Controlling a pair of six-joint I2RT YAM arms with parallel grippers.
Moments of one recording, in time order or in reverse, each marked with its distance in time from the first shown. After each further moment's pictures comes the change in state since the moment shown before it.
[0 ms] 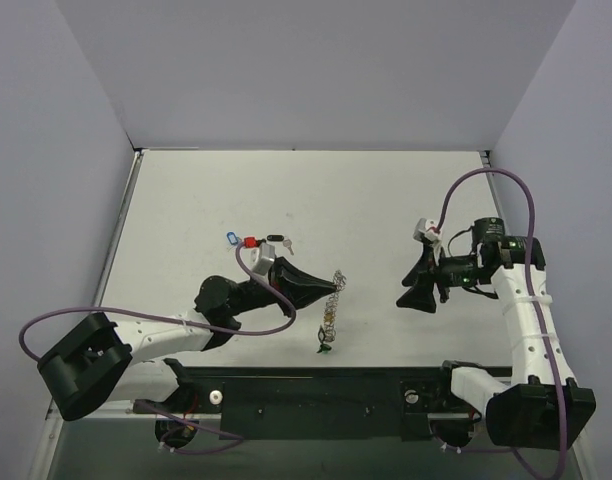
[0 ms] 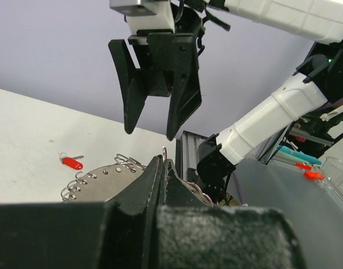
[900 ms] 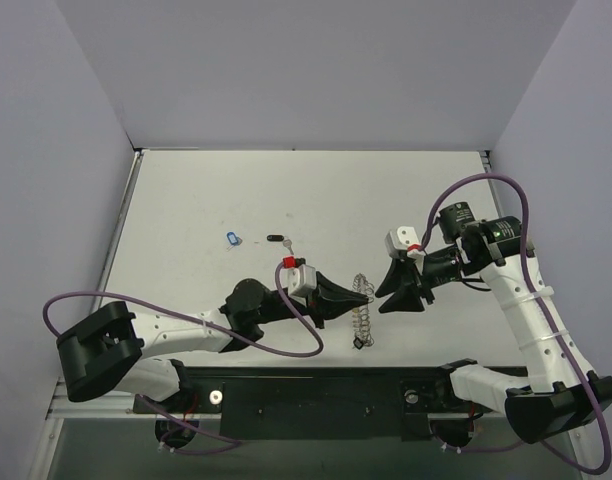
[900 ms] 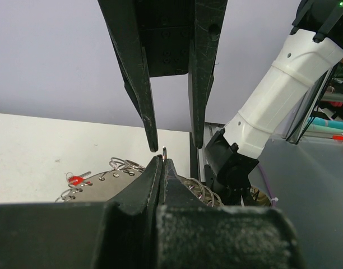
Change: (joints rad) left arm -0.225 0.112 0.152 -0.138 -0.135 0.323; right arm 0.391 0.053 0.259 -0.188 -0.066 -0.225
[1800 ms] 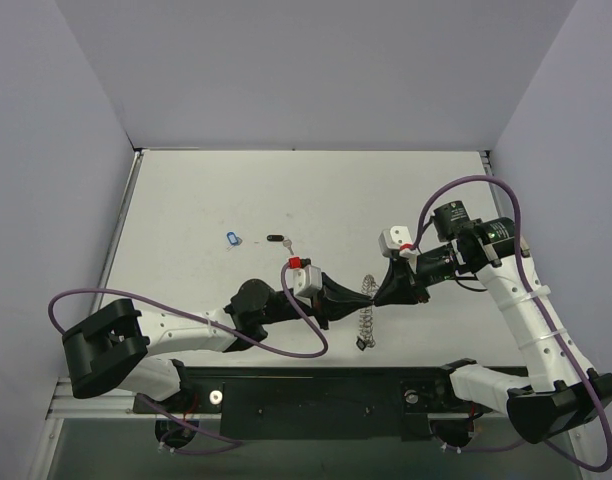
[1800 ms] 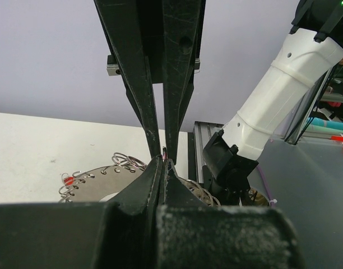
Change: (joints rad) left arm -0.020 0.034 0.024 0.004 -0.018 0.002; right arm 0.038 0.000 -0.020 0.078 0.030 0.079
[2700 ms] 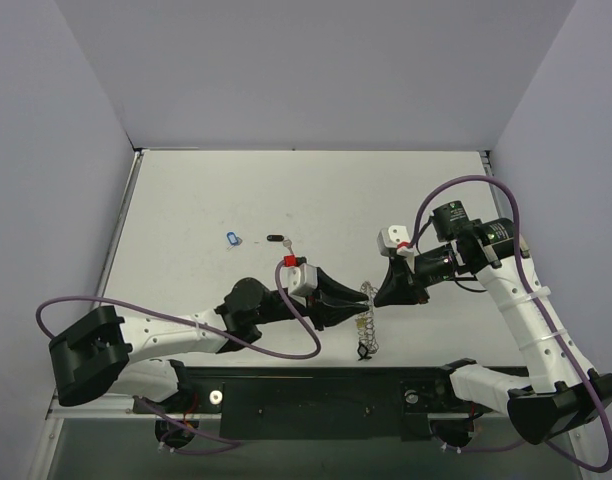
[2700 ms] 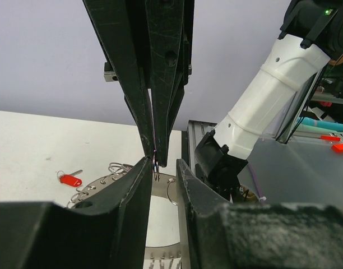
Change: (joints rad) left arm -0.001 -0.070 0.000 -0.082 0.012 -0.021; right arm 0.010 -0.004 0.000 0.017 0.024 0.059
